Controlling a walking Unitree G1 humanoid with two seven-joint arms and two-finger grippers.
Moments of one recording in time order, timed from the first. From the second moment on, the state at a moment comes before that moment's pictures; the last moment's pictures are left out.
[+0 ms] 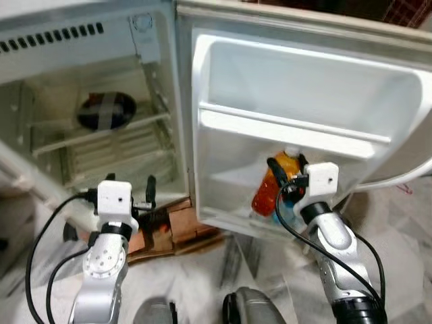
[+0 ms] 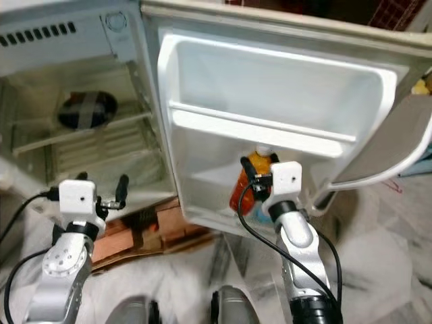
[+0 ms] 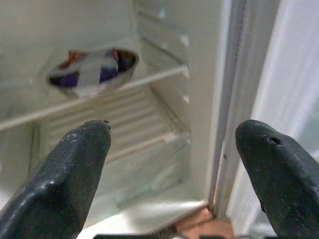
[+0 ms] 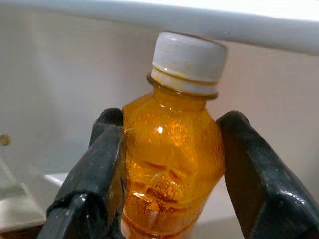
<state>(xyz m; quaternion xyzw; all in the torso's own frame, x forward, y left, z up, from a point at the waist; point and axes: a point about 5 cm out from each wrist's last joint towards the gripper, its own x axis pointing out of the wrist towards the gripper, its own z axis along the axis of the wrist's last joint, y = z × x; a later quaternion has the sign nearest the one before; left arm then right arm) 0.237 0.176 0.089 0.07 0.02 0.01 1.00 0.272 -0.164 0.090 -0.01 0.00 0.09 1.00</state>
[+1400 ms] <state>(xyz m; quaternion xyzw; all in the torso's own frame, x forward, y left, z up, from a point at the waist) 0.237 0.185 0.090 0.08 0.02 0.03 1.00 0.283 -0.153 0.098 0.02 -0.01 0.10 0.99</state>
